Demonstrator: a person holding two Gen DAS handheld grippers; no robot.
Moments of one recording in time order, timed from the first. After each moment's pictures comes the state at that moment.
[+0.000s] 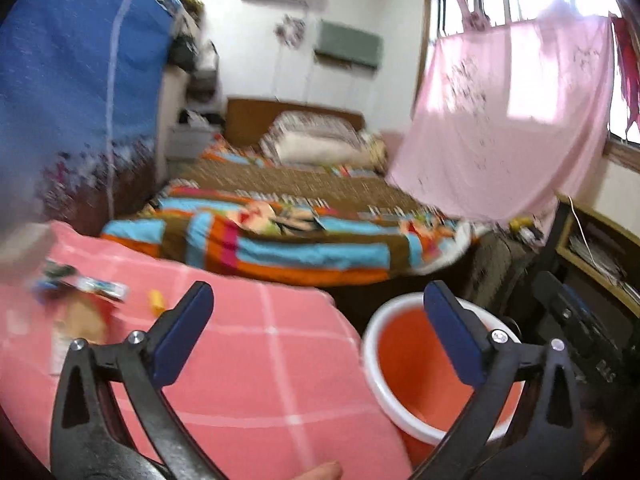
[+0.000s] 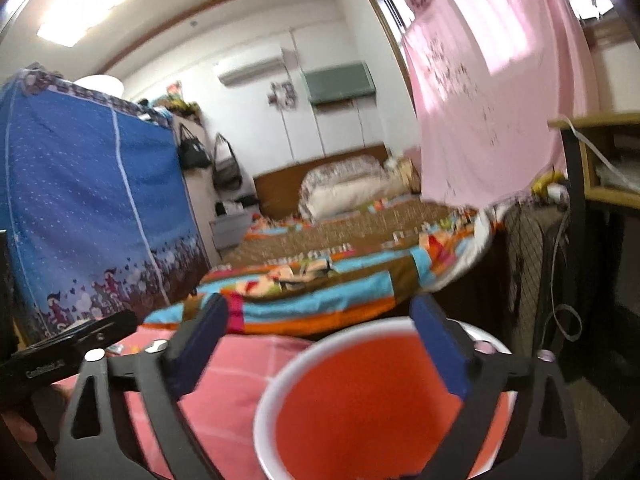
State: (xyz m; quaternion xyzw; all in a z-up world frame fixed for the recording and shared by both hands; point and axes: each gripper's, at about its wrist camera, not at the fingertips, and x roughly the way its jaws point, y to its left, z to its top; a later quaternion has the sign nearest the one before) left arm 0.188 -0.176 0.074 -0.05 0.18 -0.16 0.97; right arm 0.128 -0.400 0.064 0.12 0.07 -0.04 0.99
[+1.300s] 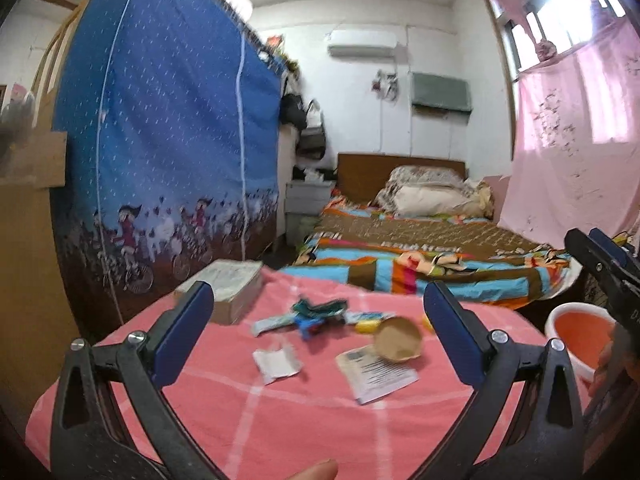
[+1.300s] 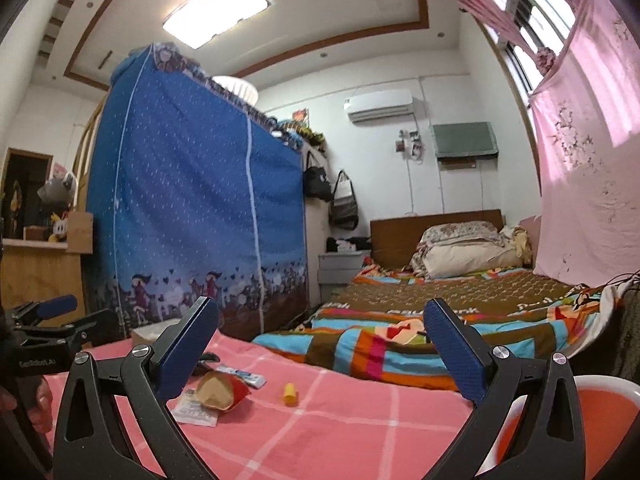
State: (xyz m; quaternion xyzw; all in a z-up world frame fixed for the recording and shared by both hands) left arm 0.153 0.031 0.051 -0.02 0.09 0.03 1.00; right arm 0.164 -0.211 0.068 0.02 -0.03 0.14 0.99
